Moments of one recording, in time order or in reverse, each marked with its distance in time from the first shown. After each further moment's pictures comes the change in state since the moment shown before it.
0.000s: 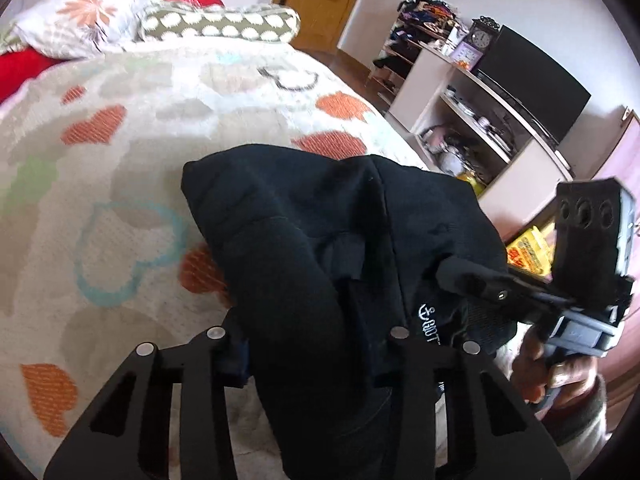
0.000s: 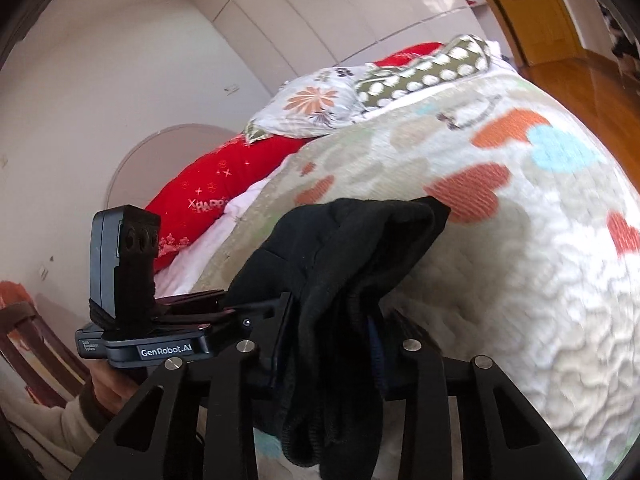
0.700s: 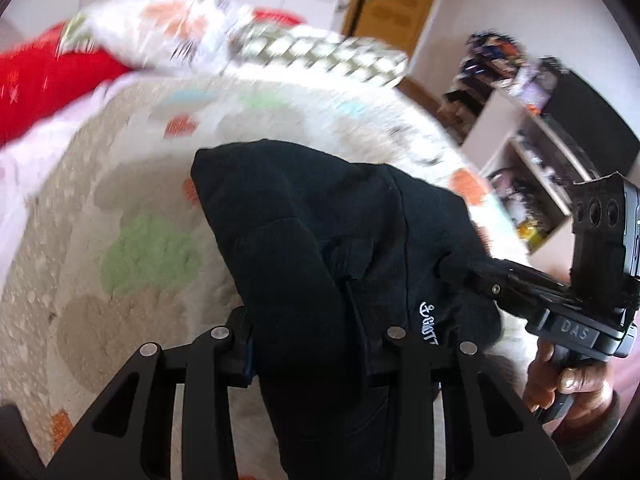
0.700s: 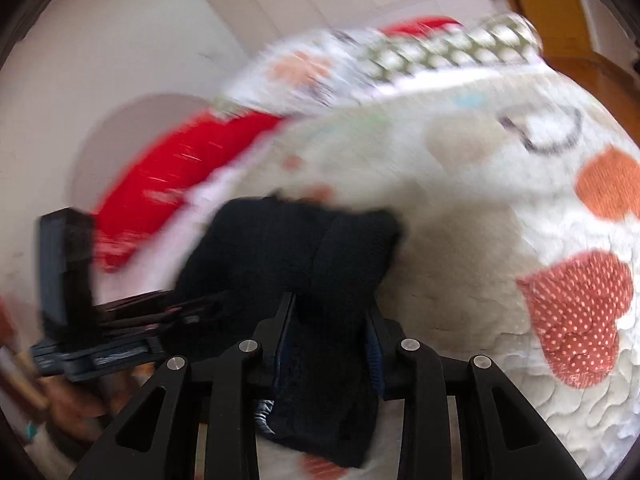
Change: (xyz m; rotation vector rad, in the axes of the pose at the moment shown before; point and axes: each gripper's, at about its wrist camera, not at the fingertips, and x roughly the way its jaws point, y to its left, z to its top) left arm 0.001 0.132 0.064 -0.139 -0.019 0.203; right arm 0.162 0.018 0.086 -0.013 0.145 -0.165
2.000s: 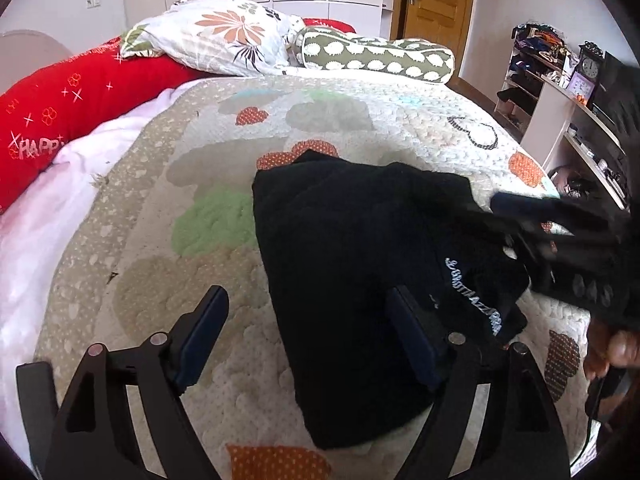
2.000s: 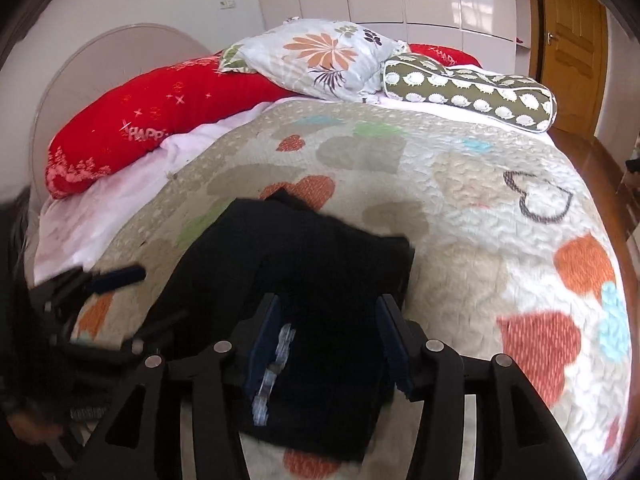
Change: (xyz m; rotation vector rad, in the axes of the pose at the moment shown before) left arm -0.023 -0.001 -0.039 0.024 -0.094 0.239; right arm -0.010 0.067 -0.007 -0.292 0.015 -0.164
